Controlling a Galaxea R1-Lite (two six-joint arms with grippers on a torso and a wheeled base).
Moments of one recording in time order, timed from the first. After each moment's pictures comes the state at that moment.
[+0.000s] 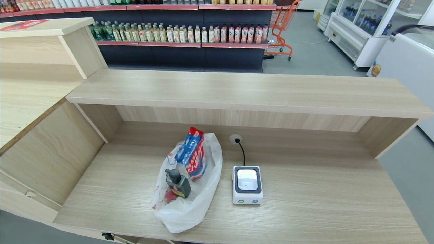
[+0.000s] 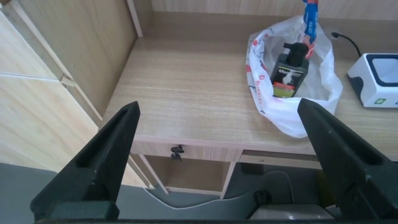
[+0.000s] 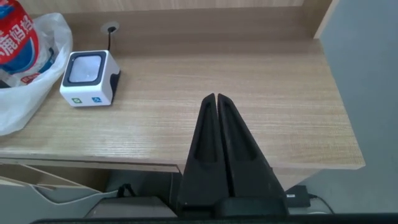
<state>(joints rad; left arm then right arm) 0.00 0.00 0.00 0.00 0.00 0.02 0.00 0.00 0.00 -0.01 -0.01 0.01</state>
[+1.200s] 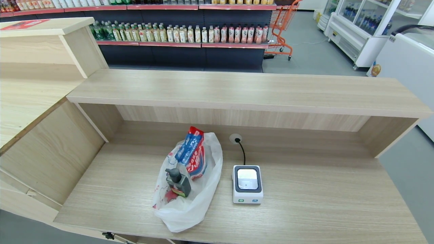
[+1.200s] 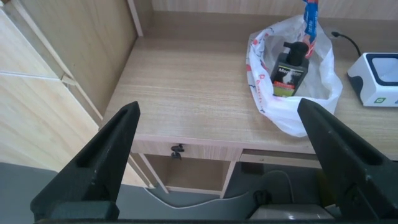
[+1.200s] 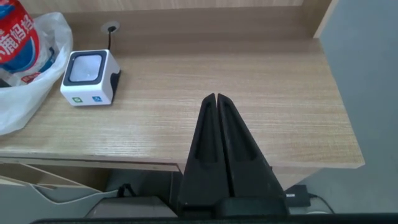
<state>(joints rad) 0.00 0.00 0.00 0.00 0.00 0.02 0.00 0.00 0.00 -0.01 -0.01 0.01</state>
